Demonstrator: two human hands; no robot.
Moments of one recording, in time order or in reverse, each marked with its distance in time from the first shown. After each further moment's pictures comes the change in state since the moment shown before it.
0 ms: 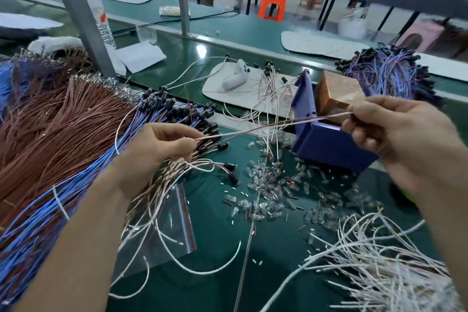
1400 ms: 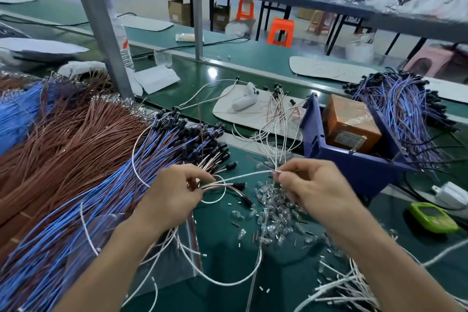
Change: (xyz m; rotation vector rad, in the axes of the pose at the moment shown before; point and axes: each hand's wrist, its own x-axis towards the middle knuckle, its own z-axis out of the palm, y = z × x) left_hand -0.016 -0.016 0.032 0.667 0.185 0.009; right_hand -0.010 0.065 0.061 -0.402 -0.303 0.045
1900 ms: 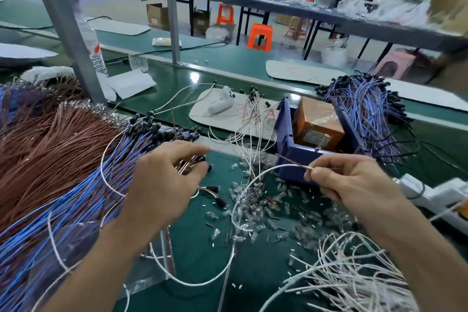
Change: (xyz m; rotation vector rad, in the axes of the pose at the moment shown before) left_hand -0.010 0.066 -0.002 -0.102 0.325 0.197; right_hand -0.035 -0.003 -0.075 0.040 0.149 -0.041
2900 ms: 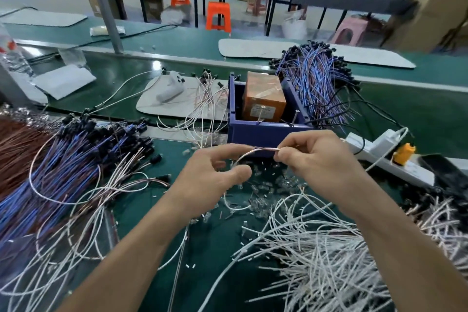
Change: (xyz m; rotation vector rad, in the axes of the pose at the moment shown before) left_hand -0.012 0.073 0.102 -0.430 -0.667 -0.124; right_hand -0.016 0.035 -0.045 -0.230 0.114 -0.105
